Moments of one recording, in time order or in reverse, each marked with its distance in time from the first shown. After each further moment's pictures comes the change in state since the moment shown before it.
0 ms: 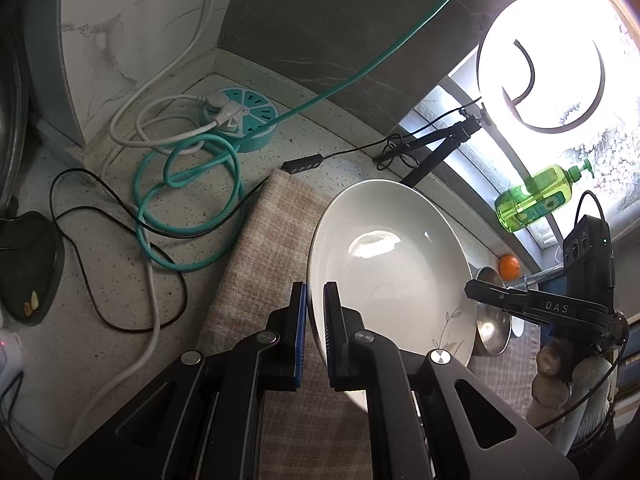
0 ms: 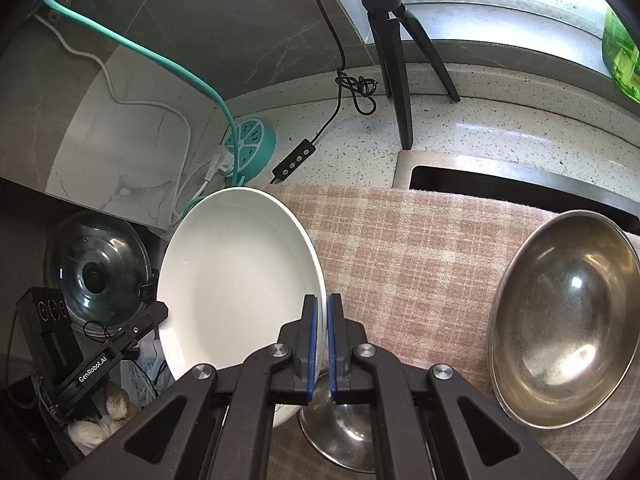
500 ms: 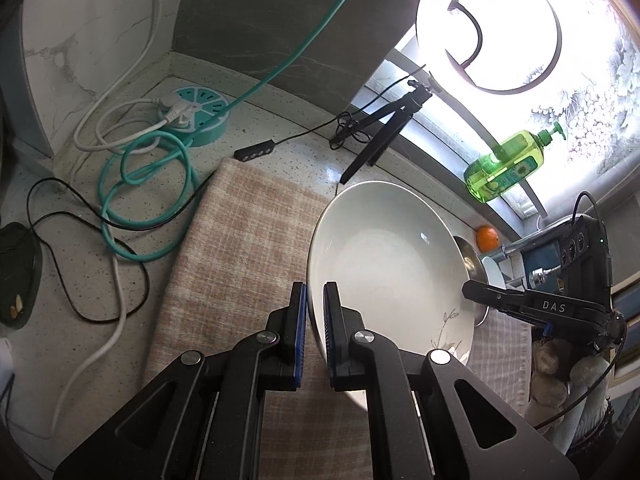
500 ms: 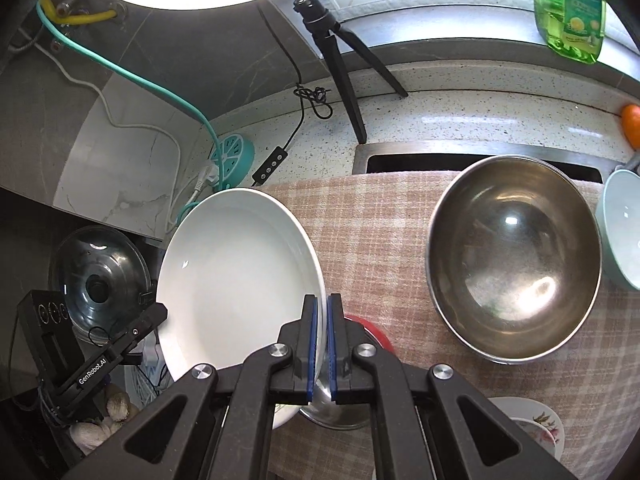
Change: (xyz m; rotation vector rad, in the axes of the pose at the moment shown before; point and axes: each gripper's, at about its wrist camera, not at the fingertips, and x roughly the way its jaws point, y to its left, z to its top) left arm -0.001 -0.043 -0.018 0.096 0.030 -0.062; right arm -0.043 -0.032 -0.040 0.094 -0.069 -0.022
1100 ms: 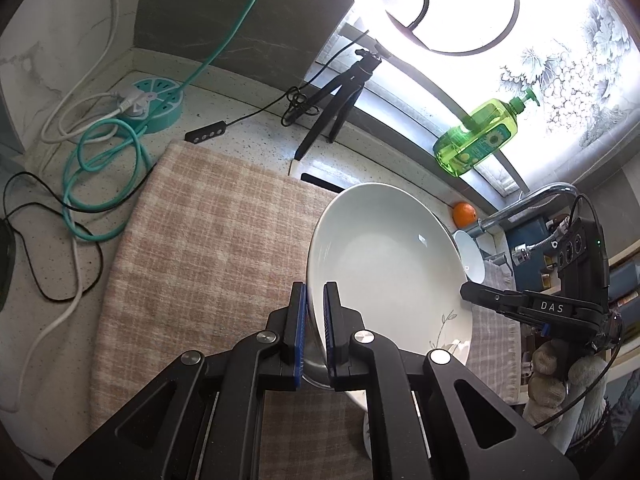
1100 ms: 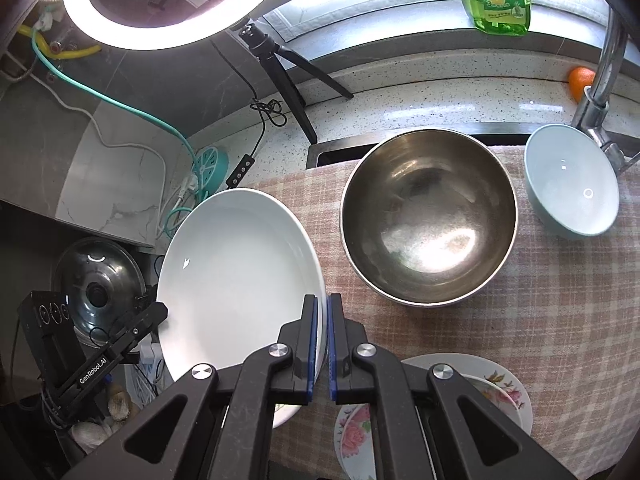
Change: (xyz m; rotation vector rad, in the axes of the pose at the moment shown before) left arm 0.009 -0.049 -0.027 0.045 0.030 -0.042; right arm -0.045 -0.048 -0.028 0.063 -0.025 -0.014
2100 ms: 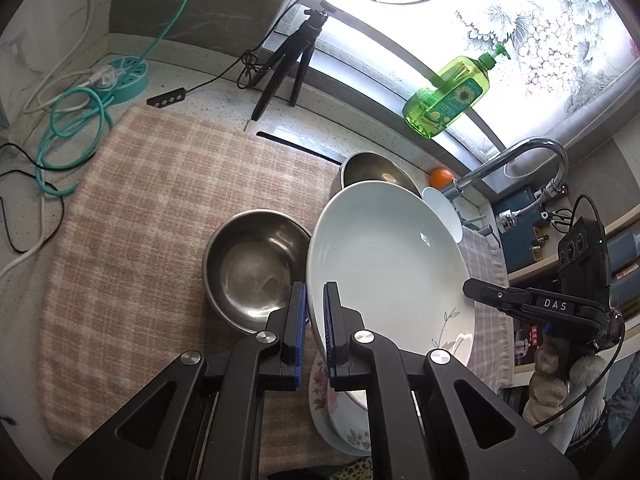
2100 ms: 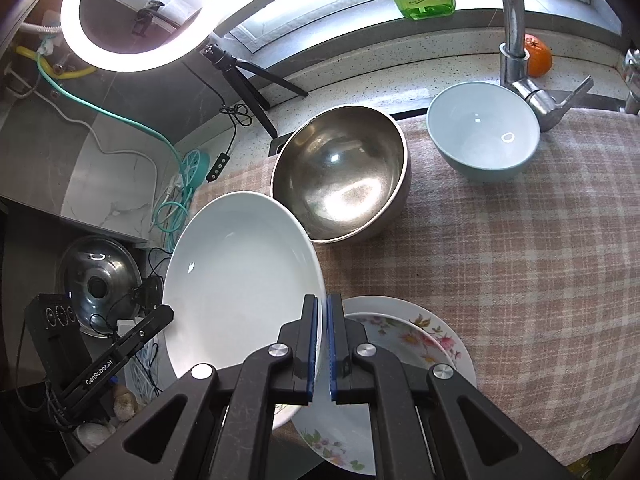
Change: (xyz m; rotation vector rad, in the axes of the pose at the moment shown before) left arm 0.014 -0.059 -0.055 0.028 0.038 -0.022; right arm -0.050 -0.067 -0.043 0.046 -0.021 0.002
